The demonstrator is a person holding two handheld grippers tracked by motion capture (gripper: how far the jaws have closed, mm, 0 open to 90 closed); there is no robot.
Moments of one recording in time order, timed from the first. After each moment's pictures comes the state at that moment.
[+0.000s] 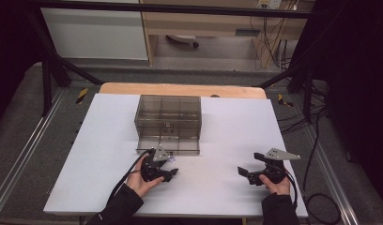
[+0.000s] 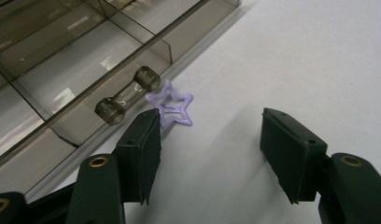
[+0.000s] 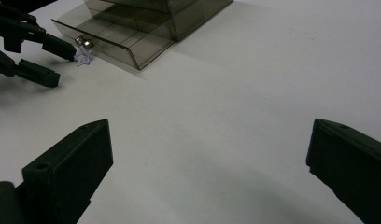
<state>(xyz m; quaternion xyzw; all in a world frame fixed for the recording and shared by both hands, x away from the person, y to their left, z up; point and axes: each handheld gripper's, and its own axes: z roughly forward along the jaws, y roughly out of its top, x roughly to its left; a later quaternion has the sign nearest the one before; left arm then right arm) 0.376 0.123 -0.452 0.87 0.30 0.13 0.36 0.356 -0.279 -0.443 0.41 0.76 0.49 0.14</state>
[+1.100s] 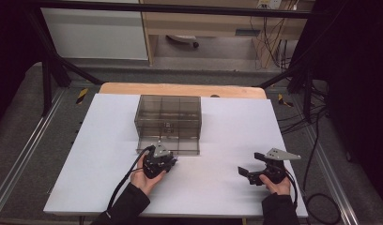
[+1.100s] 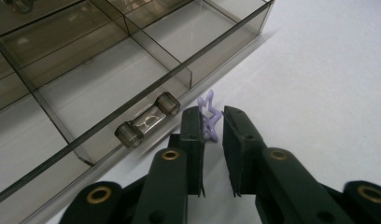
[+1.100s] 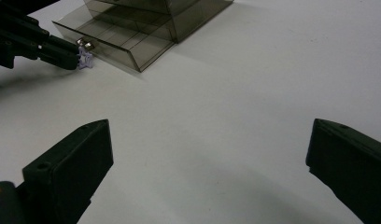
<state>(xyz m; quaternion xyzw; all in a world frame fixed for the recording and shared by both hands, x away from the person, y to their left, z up) 0.385 0.120 -0.451 0.85 0.34 0.15 0.38 0.355 -0.279 -0.442 0.41 0.76 0.49 0.14</state>
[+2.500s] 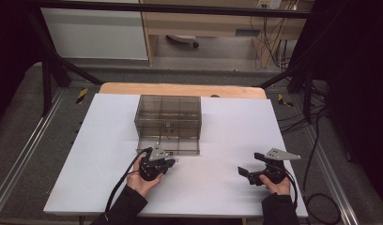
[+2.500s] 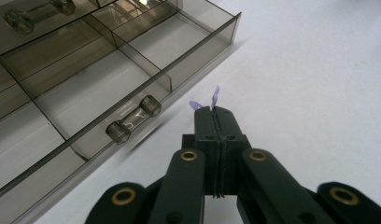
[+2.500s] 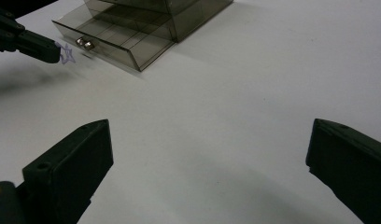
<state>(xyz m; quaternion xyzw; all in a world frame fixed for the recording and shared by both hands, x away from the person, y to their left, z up) 0.370 0.126 -0.437 0.85 0.32 0.14 0.40 0.355 -0.279 -0.442 0.41 0.76 0.49 0.14</state>
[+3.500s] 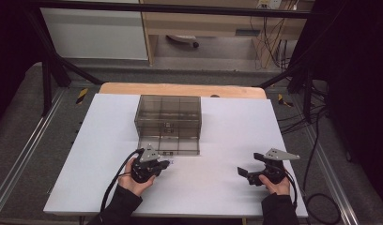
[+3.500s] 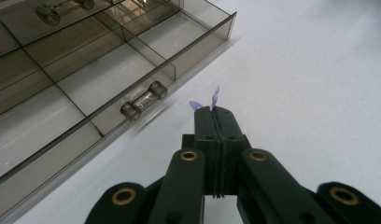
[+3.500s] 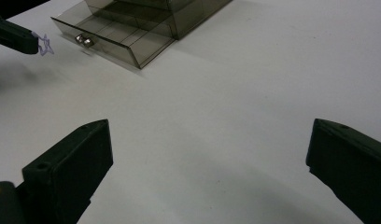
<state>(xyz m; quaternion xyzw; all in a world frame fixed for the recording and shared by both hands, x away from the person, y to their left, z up) 0.361 0.147 -0.427 0.85 0.32 0.13 0.41 0.356 -0.278 -0.443 0.41 0.76 0.48 0.14</state>
